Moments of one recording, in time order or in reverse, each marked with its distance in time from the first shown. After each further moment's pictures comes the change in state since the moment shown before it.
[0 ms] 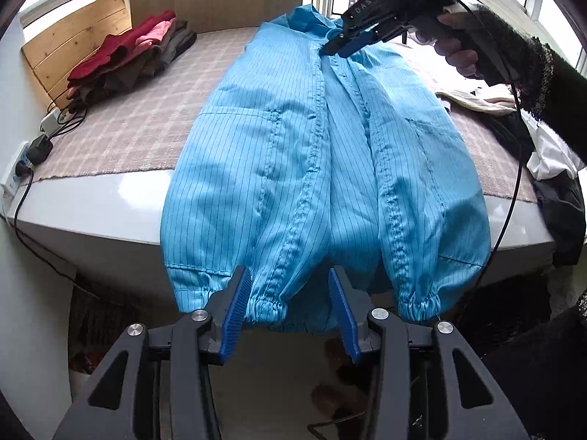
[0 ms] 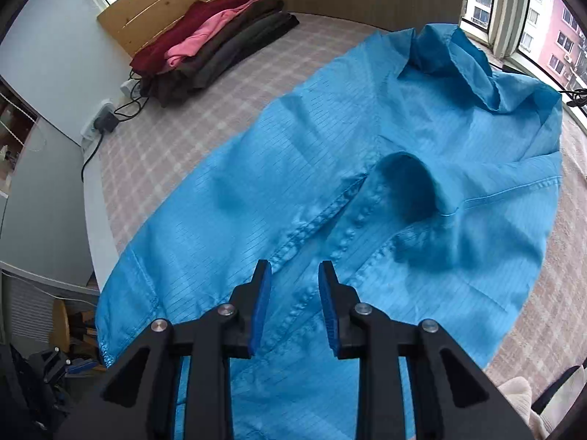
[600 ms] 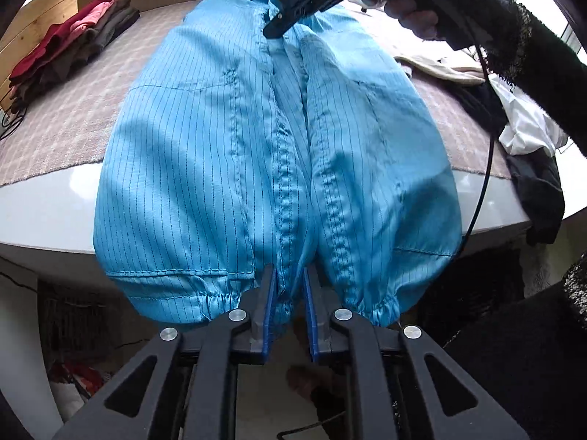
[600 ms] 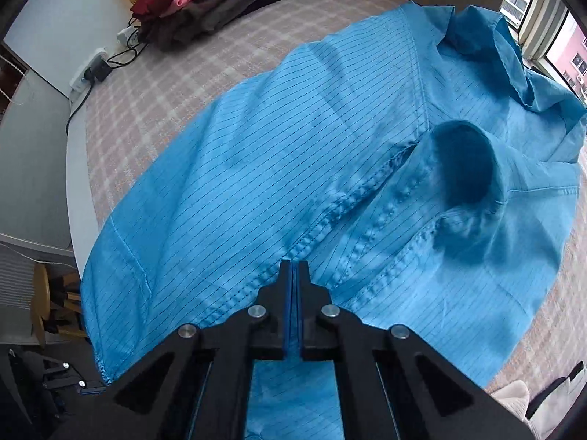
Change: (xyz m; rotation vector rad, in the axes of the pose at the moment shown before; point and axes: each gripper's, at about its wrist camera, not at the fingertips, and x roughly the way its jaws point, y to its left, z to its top) left arm 0.029 -0.029 0.004 0.046 0.120 -0.152; right arm 0.020 0.025 0.000 -0.062 0.072 -0.076
